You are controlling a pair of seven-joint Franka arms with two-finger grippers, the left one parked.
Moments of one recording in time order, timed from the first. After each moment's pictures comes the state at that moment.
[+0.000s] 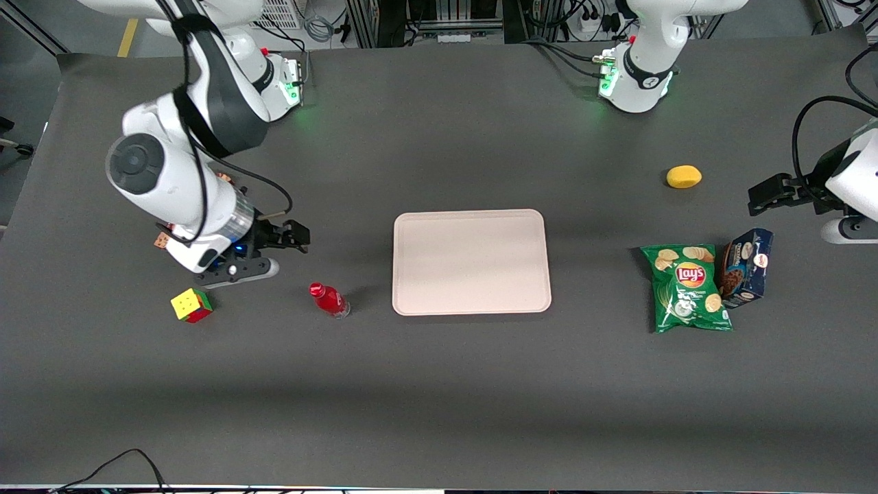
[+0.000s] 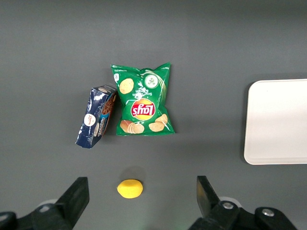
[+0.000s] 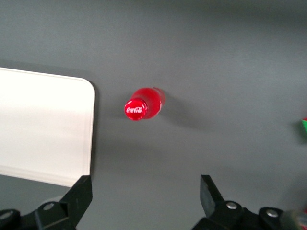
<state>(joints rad) 0.19 0.20 0.16 -1.83 0.06 2.03 0.18</state>
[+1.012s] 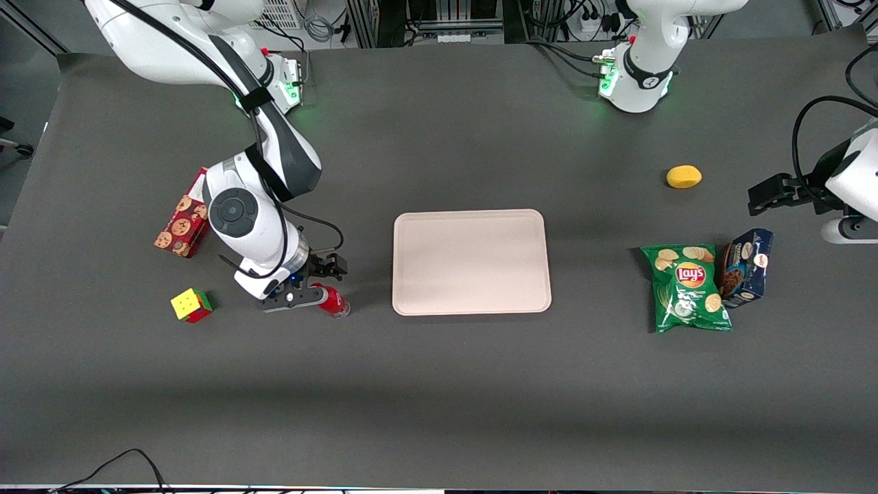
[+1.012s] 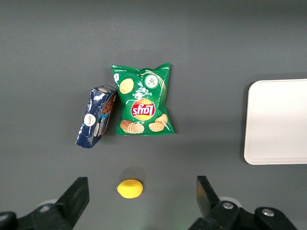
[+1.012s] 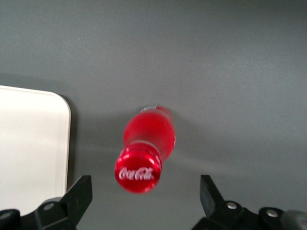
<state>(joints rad) 0.21 0.40 0.19 -1.86 -0.08 2.27 0.31</state>
